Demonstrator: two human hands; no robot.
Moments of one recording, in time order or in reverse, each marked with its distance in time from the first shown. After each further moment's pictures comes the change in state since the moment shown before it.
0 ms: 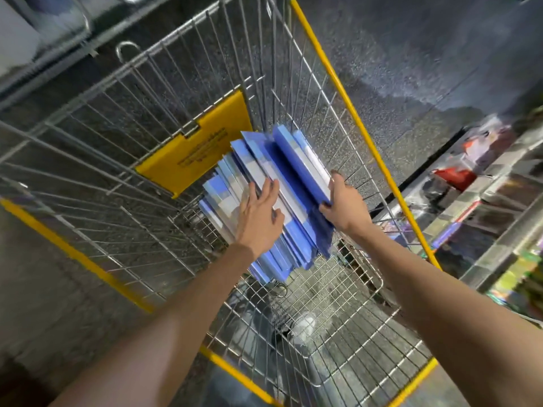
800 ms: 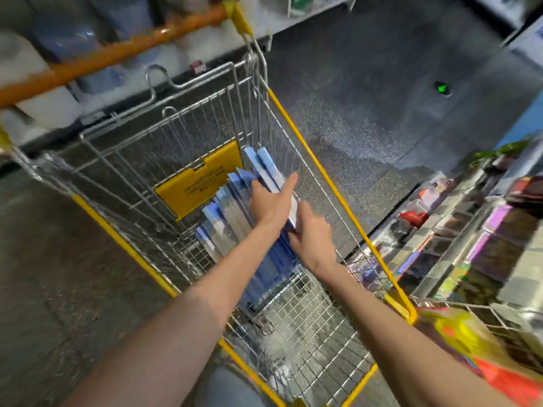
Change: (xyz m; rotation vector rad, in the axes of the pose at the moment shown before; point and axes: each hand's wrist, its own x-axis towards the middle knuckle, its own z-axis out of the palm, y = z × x) left_hand -0.044 0.132 -0.079 -1.045 0.390 -0.418; right_hand -0.137 -0.058 -0.043 0.143 0.328 -0.235
